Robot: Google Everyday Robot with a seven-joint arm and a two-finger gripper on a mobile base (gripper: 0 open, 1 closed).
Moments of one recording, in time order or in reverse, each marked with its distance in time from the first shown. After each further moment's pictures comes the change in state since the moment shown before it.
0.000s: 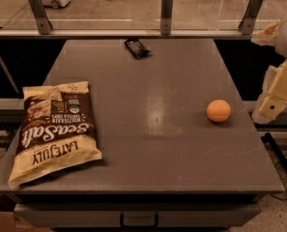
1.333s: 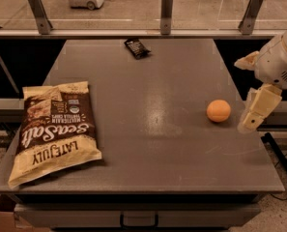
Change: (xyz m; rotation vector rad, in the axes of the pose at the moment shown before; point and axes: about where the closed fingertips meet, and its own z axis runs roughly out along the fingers) arm 0.025 -0.015 0.081 -0.074 -0.079 -0.014
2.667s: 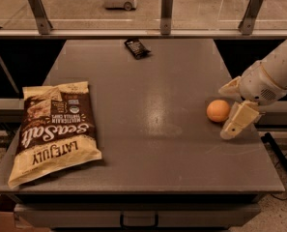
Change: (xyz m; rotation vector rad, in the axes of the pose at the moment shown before) arm 0.022 -0.004 0.077 -0.137 -0.073 0.052
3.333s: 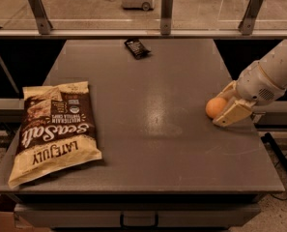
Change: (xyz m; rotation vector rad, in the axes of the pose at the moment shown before) arm -0.005 0.005 0.004 -0.029 -0.011 0.007
